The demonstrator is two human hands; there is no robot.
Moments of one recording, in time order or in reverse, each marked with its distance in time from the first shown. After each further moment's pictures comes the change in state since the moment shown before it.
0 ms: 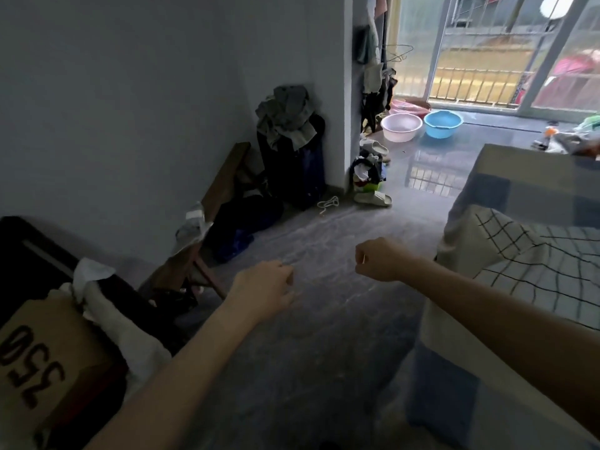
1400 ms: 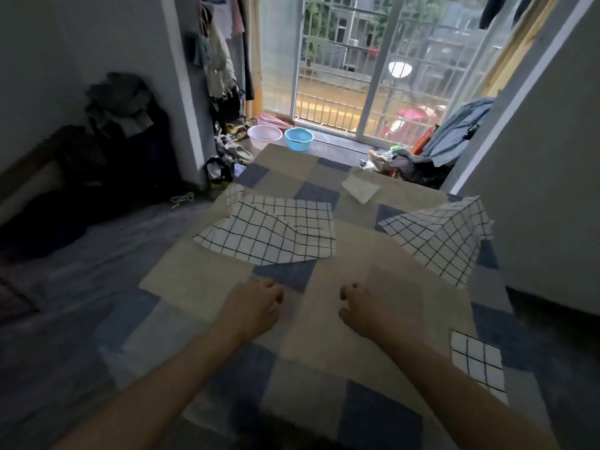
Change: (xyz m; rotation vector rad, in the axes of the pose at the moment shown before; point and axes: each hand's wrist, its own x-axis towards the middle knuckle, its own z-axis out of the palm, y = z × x) left_hand -0.030 0.601 0.090 -0.201 0.199 0.314; right_hand -0.456 0.459 0.074 -0.016 0.197 0.329
